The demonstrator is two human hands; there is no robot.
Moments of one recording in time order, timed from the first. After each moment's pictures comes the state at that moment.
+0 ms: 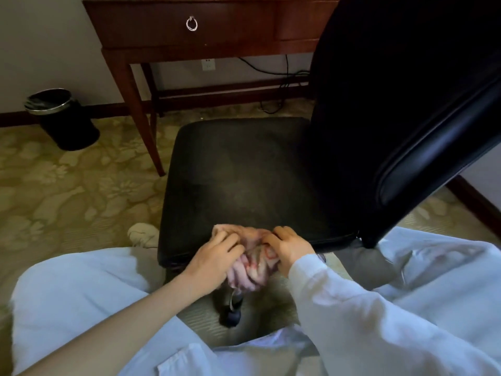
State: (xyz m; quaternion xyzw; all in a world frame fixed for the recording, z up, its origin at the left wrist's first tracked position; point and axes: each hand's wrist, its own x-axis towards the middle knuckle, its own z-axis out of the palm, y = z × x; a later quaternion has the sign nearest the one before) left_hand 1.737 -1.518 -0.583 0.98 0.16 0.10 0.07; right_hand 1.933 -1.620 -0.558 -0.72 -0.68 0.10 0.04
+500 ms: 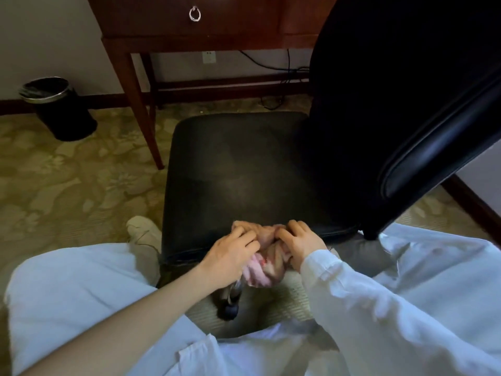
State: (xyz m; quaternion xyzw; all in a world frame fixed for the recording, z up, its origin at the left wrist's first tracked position) left_hand 1.760 -1.538 -0.576 0.98 0.13 0.11 0.07; right_hand 1.949 -1.631 -0.558 -0.73 -0.68 0.07 0.01
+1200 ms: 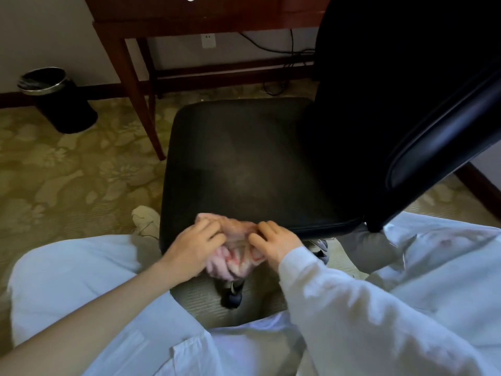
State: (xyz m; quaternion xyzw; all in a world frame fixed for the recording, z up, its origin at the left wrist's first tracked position) left_hand 1.702 -1.508 -0.578 0.98 0.15 0.07 0.06; right_hand 1.911 -1.617 -0.586 -0.61 -0.78 -0.04 0.12
